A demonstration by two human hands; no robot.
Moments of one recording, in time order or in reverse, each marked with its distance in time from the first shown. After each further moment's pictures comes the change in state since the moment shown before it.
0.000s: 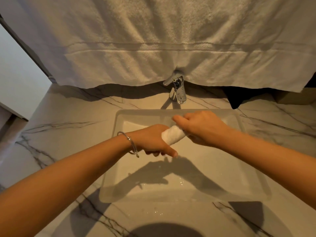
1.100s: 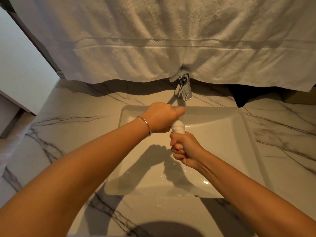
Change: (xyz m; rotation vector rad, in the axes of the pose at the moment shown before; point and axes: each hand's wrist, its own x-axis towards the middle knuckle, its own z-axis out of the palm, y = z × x) left_hand 0.037 0.001 -0.021 1.179 0.488 0.305; right_hand 0.009 -0.070 0.056 2.075 0.036 1.015
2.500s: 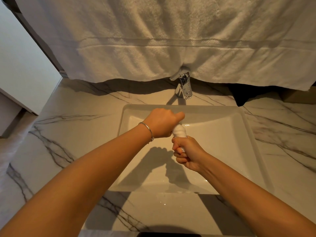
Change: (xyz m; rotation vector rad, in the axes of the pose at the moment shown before) left_hand -0.011 0.015 0.013 -0.060 0.011 -0.040; right_hand -0.006 0.016 -0.009 -0.085 0.030 0.050
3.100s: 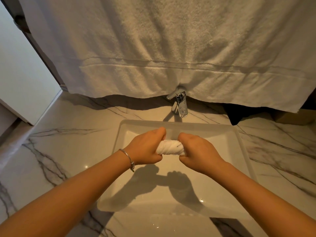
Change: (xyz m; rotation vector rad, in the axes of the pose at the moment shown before) left_hand -0.040 -0.007 0.003 -0.497 0.054 -0.182; right_hand -0.013 -0.052 -0.029 -1.578 0.243 -0.811
